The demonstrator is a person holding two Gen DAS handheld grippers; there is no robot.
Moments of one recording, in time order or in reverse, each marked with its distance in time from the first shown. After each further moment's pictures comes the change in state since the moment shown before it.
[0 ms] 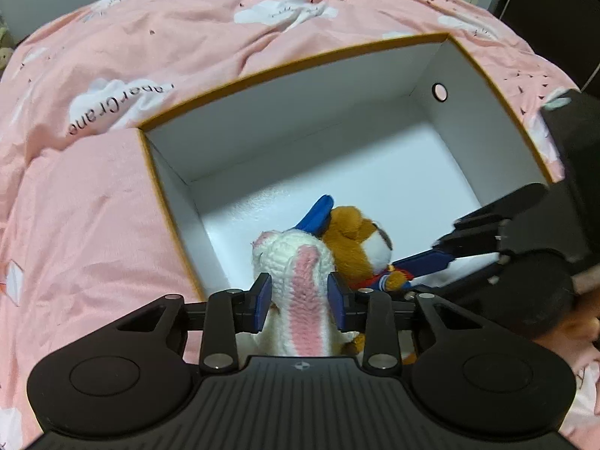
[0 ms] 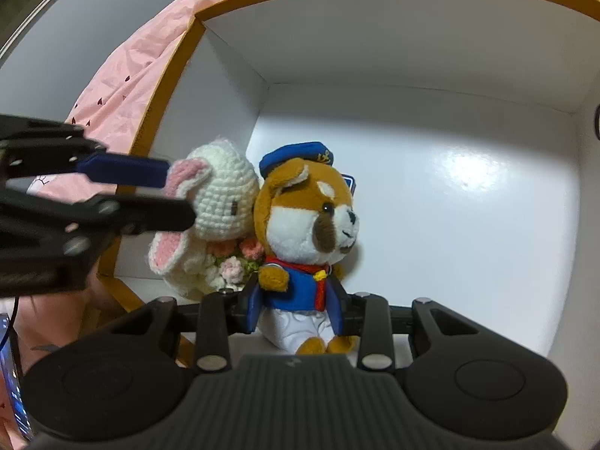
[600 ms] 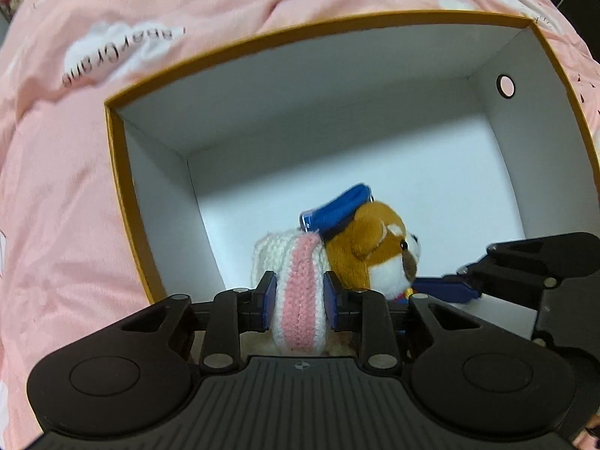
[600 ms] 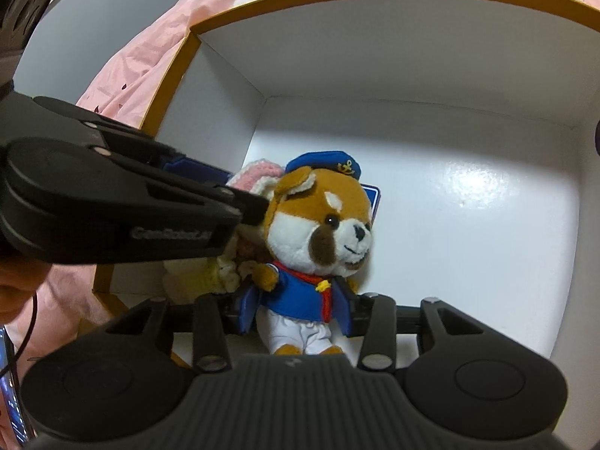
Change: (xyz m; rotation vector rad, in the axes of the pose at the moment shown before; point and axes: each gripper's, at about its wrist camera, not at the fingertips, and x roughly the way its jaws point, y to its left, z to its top) left arm 0.042 0.004 0.032 -0.138 0.198 0.052; right arm 0.007 0.002 0.010 -0.017 -0.013 0.012
